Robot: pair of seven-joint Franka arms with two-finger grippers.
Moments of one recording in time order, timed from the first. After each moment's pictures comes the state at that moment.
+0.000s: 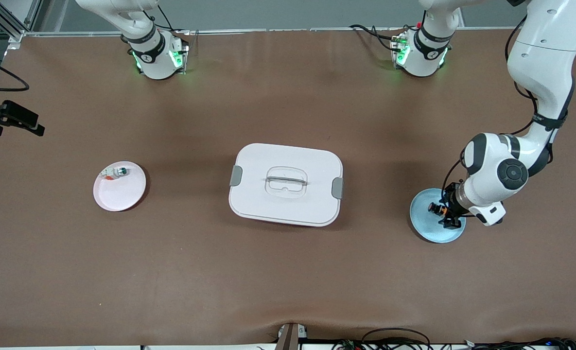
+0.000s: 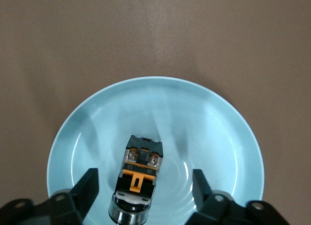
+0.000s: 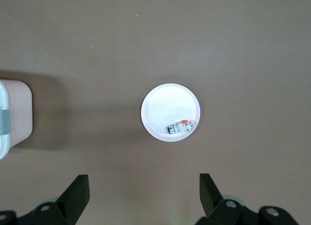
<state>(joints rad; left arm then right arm) 0.20 0.56 -0.25 -1.94 0.19 2.52 -1.52 0.01 0.00 -0.10 -1.55 0.04 1.52 -0.05</state>
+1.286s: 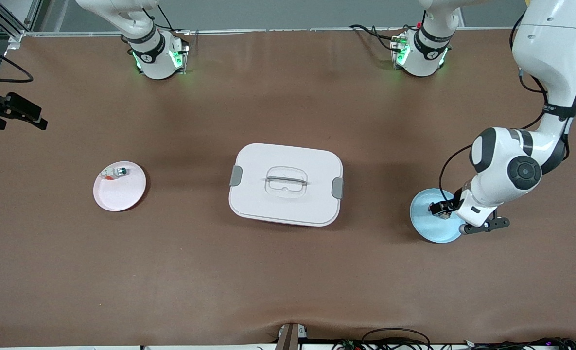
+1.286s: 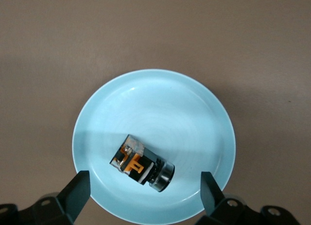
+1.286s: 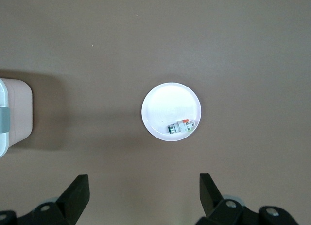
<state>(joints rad) 0.18 0.48 -0.25 -1.88 0.16 2.37 -0.27 0.01 -0.07 -0.10 -1.65 0.04 1.57 -0.05</state>
